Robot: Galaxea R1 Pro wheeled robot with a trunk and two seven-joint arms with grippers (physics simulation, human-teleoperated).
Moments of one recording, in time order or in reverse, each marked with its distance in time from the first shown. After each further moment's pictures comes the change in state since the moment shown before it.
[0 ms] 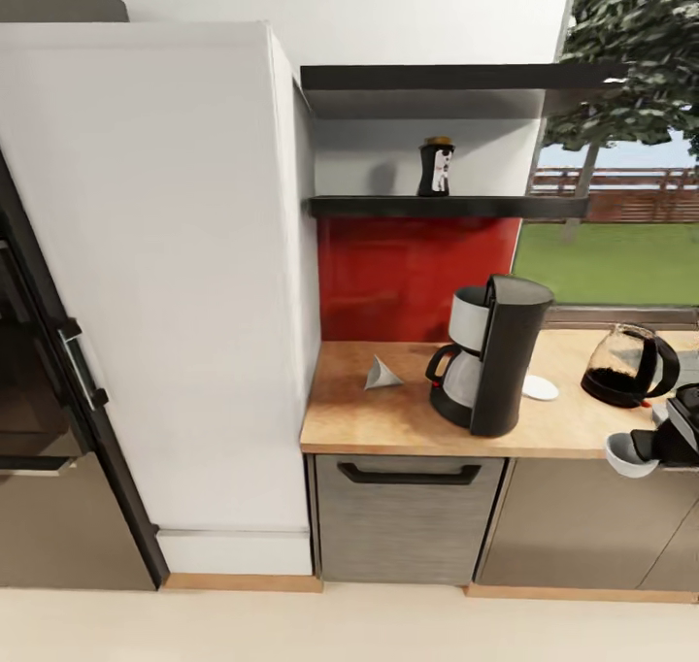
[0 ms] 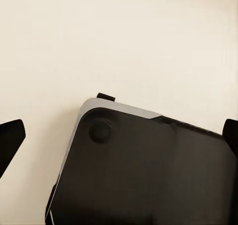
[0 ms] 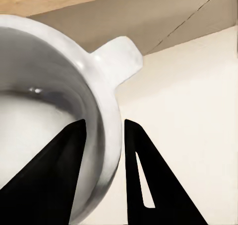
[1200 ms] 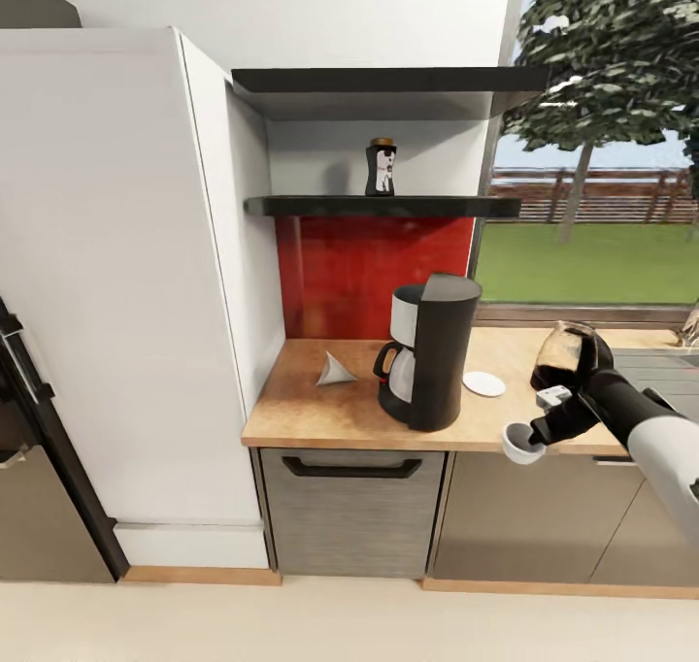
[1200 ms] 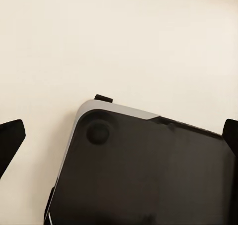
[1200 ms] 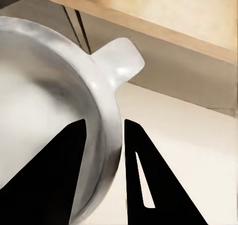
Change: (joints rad) left arm 0.000 -0.004 -0.007 0.000 -0.010 -0.008 0.000; right arm 0.000 0.172 0.356 -0.086 0.111 -0.125 0.602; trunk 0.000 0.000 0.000
